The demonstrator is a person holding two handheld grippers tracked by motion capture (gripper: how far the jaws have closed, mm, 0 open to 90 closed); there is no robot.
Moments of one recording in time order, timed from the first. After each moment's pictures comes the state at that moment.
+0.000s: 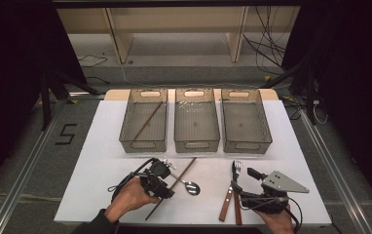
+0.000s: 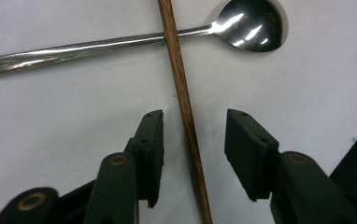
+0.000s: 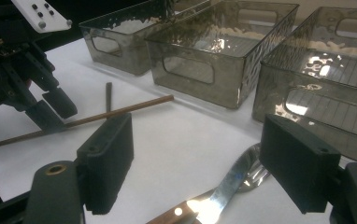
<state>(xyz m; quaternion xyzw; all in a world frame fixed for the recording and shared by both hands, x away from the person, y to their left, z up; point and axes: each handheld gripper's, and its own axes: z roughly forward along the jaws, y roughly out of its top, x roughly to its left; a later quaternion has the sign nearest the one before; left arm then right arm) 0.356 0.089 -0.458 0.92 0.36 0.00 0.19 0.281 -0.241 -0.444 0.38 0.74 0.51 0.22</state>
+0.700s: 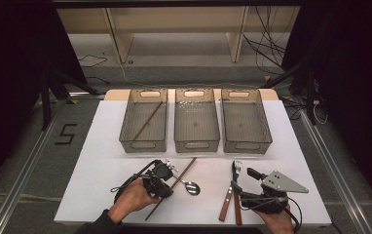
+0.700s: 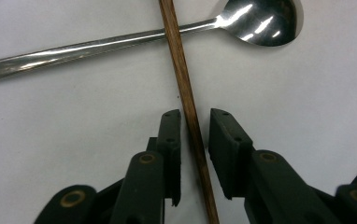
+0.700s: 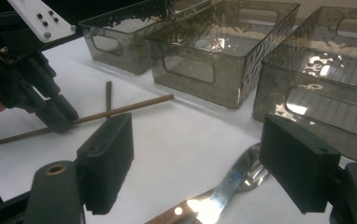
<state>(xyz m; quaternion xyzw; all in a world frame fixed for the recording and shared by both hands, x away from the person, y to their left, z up) 0.355 0.084 -0.464 0.92 0.35 0.02 0.18 0.281 -0.241 -0.445 0.38 0.74 0.51 0.22</state>
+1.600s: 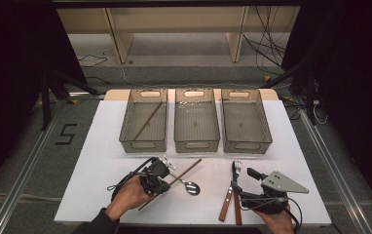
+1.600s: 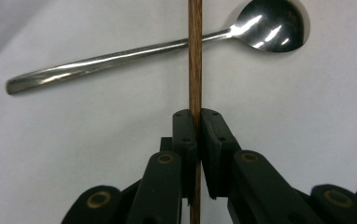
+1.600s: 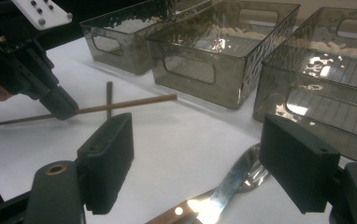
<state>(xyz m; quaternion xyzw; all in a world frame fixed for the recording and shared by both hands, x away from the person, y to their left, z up) 0.359 0.095 -0.454 0.92 0.33 0.03 0.20 0.281 -0.241 -0.444 0.38 0.74 0.51 0.22</state>
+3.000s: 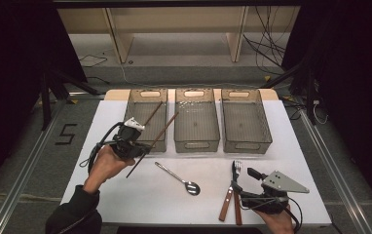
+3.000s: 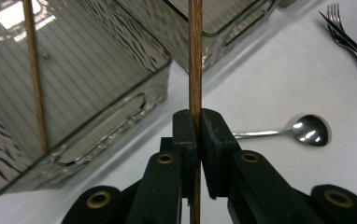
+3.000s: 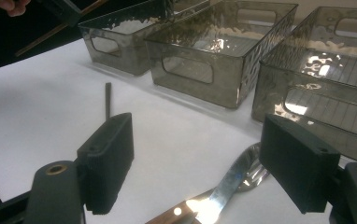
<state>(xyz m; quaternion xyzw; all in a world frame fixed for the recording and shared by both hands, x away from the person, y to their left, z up) 0.411 0.164 -0.379 0.85 0.40 0.10 0.32 0.281 -0.242 -0.445 0.39 0.74 0.51 0.22</state>
